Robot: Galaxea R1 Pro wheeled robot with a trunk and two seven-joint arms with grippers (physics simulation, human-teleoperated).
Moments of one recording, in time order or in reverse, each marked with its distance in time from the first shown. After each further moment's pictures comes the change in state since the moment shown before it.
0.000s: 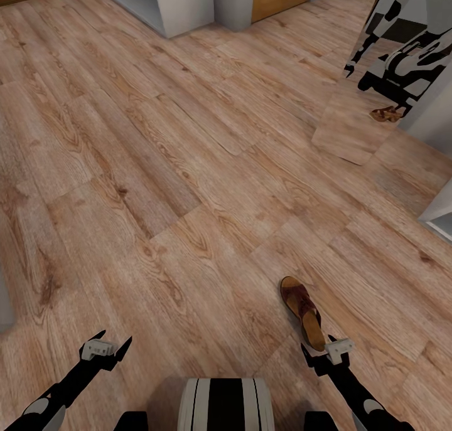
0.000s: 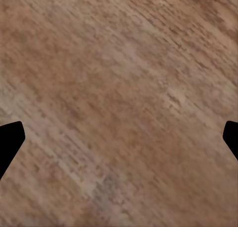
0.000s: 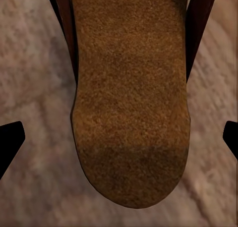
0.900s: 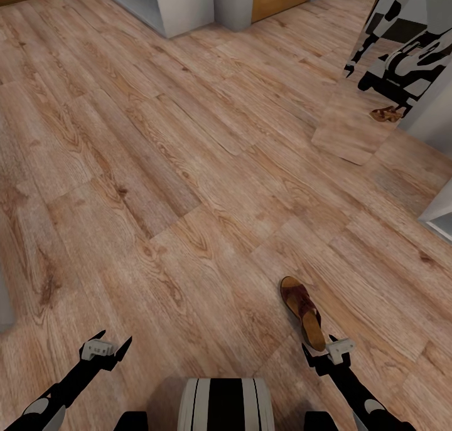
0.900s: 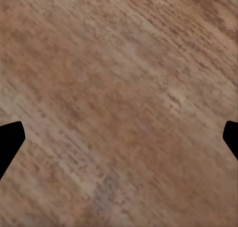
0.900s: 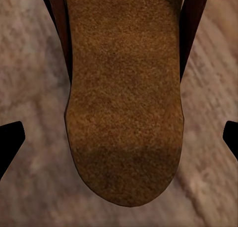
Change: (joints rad) left arm 0.000 0.000 0.000 0.000 0.000 0.000 0.000; right arm 0.000 -0.004 0.000 0.000 -0.001 0.000 0.000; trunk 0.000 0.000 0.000
